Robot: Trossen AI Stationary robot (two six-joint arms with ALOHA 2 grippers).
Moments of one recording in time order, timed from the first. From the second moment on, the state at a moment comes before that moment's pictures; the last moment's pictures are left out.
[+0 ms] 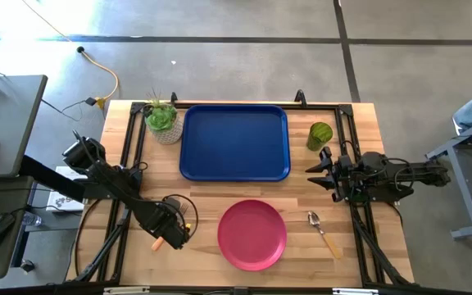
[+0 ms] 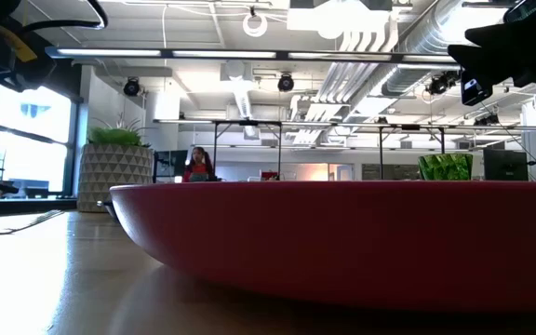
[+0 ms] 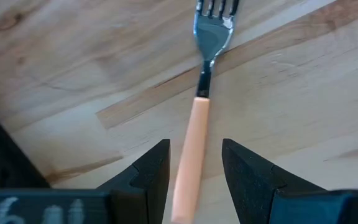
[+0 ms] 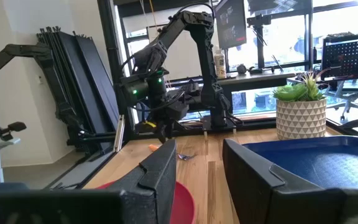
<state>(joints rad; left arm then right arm) -0.68 1.64 1.02 -1.01 0.03 -1.79 0.06 0.01 0.01 0.15 -0.08 0.13</state>
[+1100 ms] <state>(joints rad) -0.68 1.64 0.83 -0.74 0.07 -1.82 0.06 0.01 0.01 0.15 -0.08 0.18</state>
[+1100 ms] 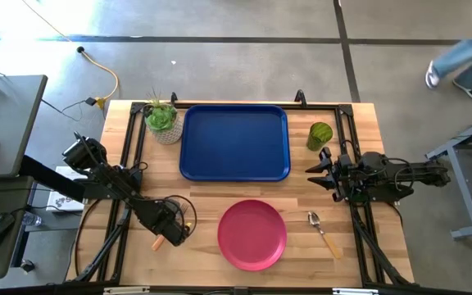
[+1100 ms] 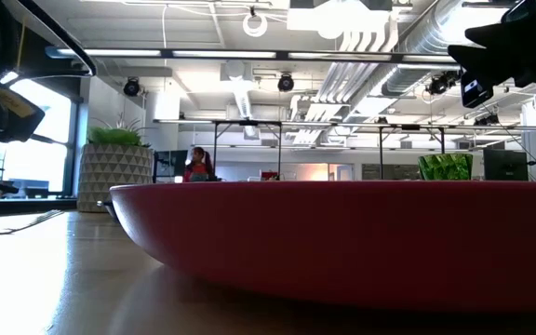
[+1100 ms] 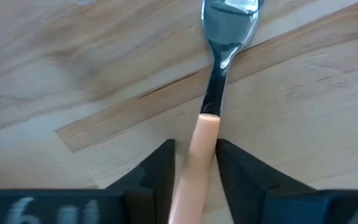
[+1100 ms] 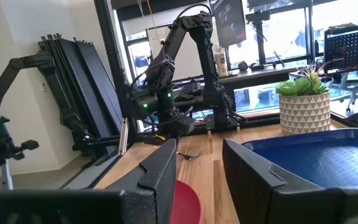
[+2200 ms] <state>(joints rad) -0.57 1.64 1.04 -0.81 -0.25 -1.92 0.06 0.01 0.01 0.15 -0.08 0.31</state>
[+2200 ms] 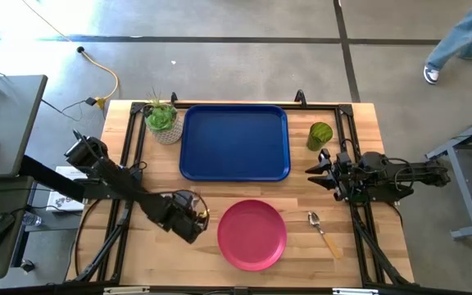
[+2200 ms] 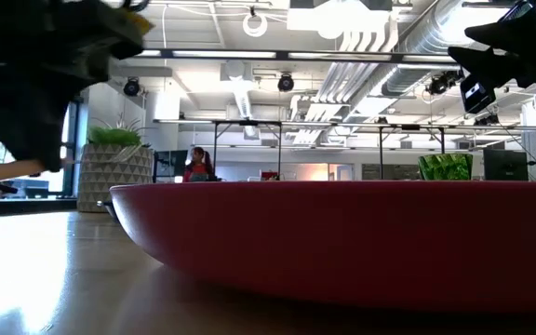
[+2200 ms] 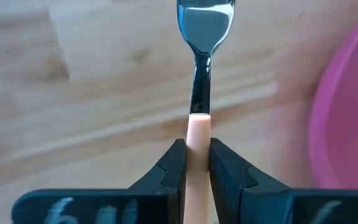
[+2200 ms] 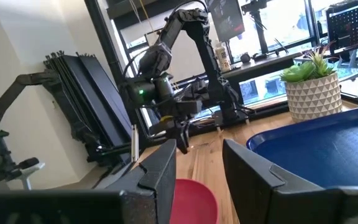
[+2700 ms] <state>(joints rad) -0.25 1.60 1.14 -0.88 -0.31 -1.61 0.06 0.01 0.01 0.15 -0.08 0.47</state>
